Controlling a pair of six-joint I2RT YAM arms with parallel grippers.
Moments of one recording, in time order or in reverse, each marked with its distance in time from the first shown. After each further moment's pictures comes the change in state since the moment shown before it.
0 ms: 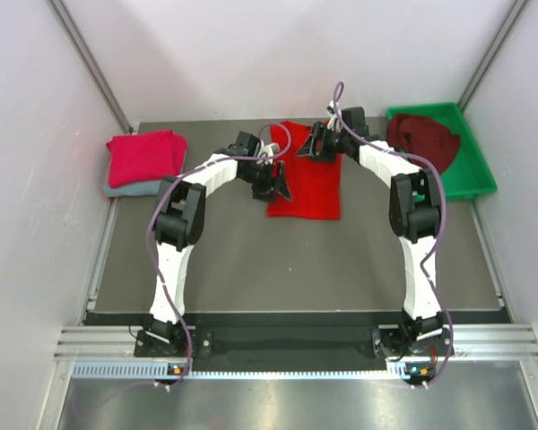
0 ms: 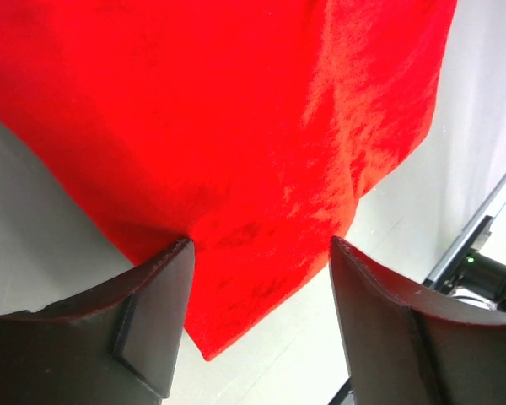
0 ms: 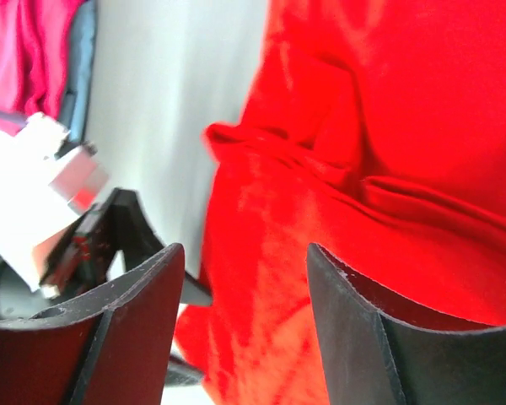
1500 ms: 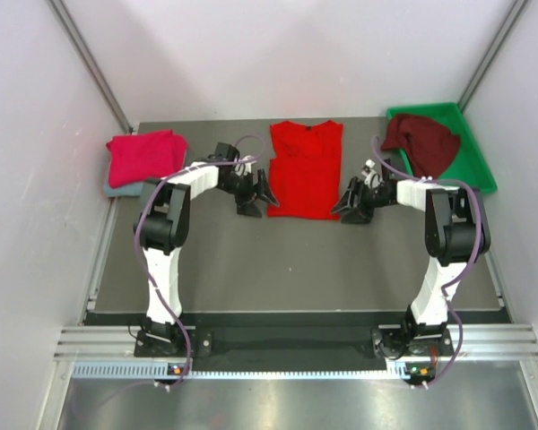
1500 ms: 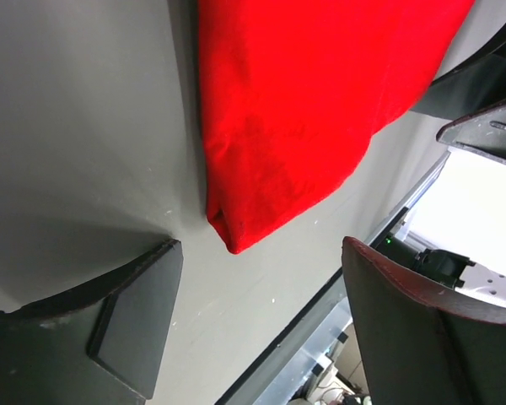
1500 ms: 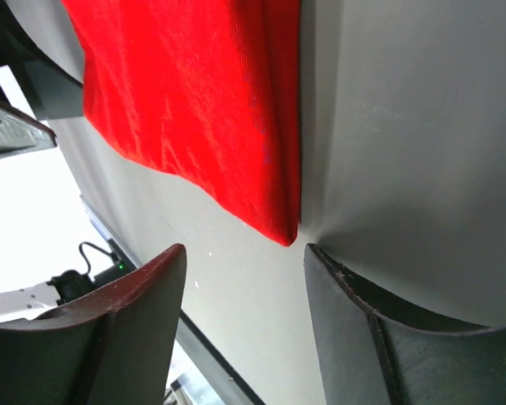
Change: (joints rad) left arm 0.097 -0.117 -0.237 0.010 0.094 -0.177; right arm -0.190 -0.361 -0.733 -0.087 -0.193 -0.053
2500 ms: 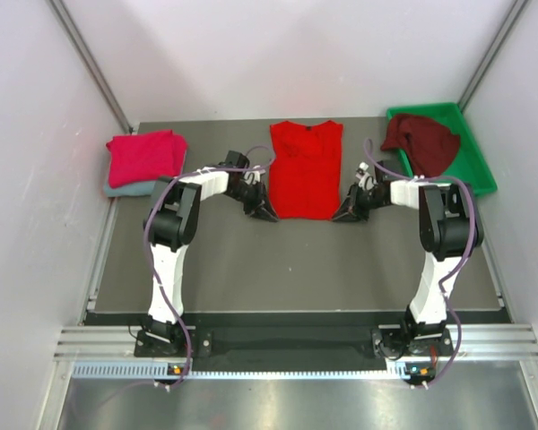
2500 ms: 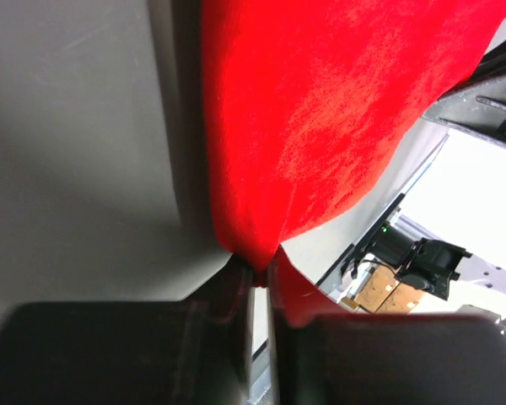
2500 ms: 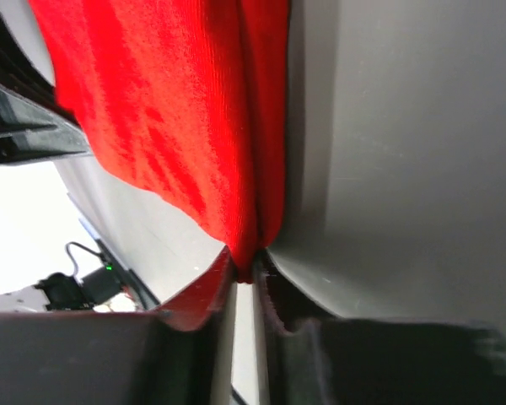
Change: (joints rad) left arm -0.048 0.075 -0.005 0.029 0.044 -0.043; right arm 0.031 0.060 0.017 0.032 0.015 0.004
